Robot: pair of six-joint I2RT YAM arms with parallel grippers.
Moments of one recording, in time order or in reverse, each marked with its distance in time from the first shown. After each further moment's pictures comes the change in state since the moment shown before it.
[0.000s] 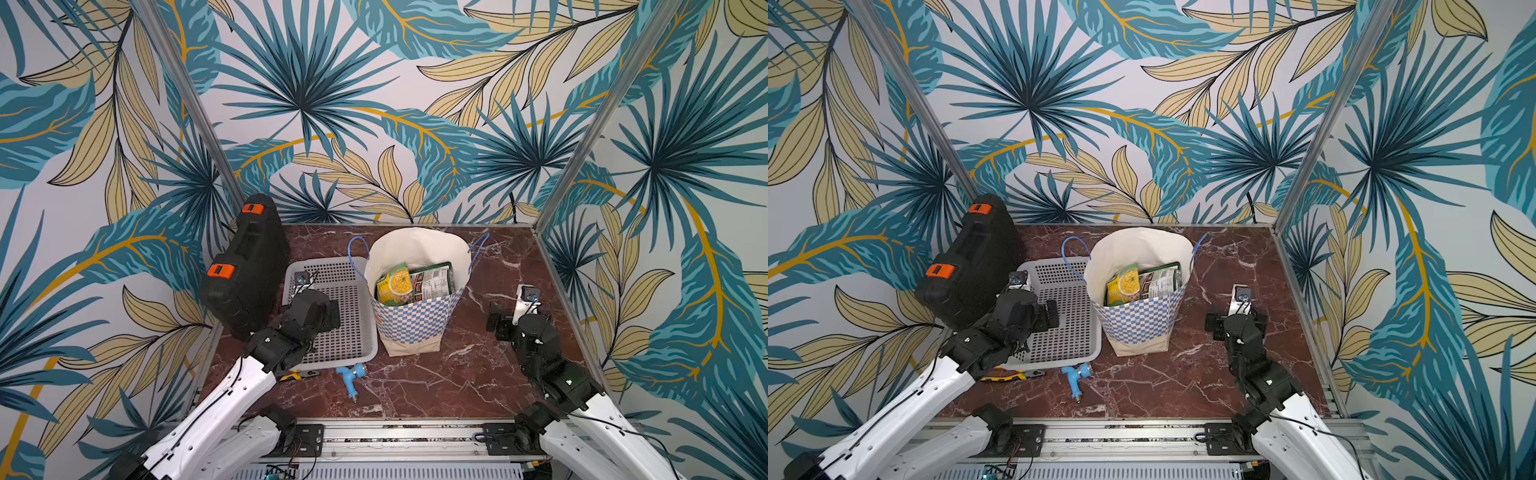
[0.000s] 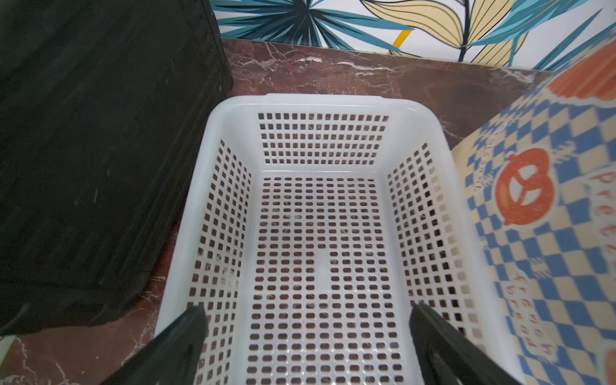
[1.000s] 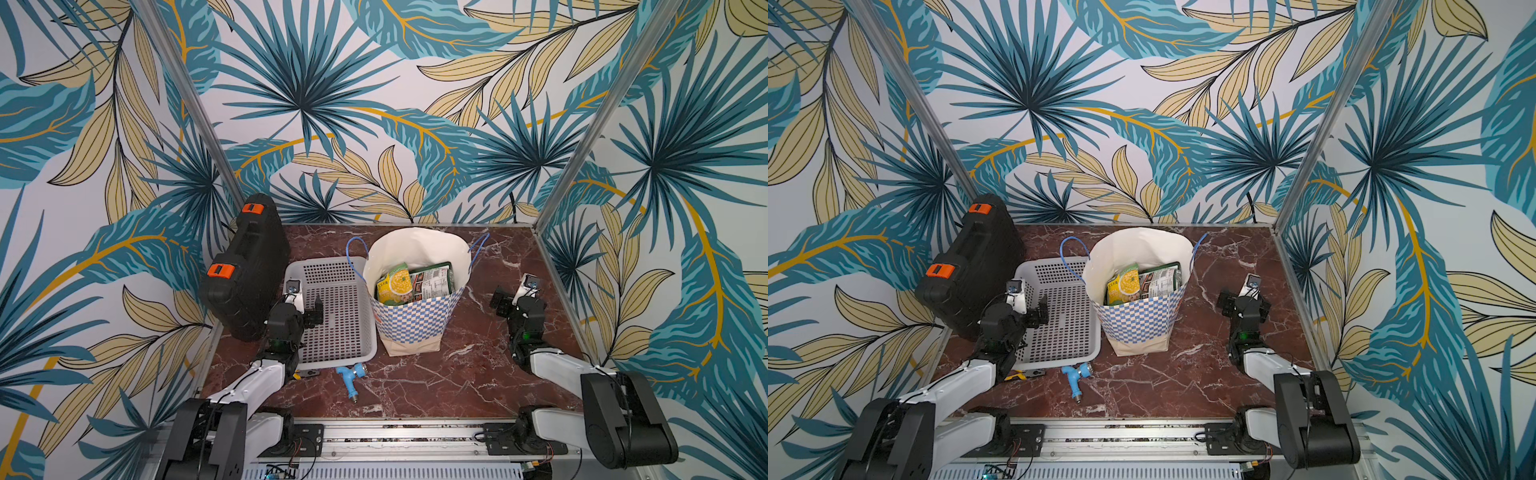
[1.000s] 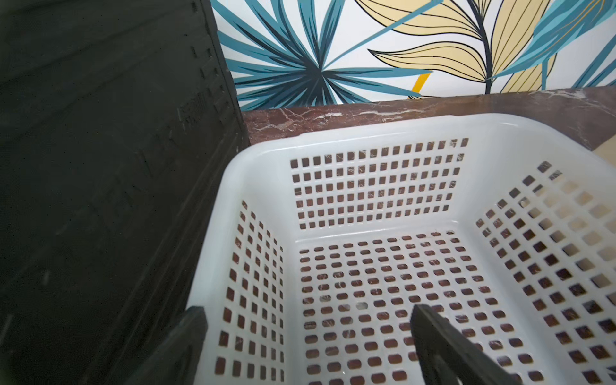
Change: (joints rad) left arm 0.409 0.247 -0.483 1.150 0.340 0.433; right arm -0.412 0.710 -0.199 1.015 -0.230 -0.053
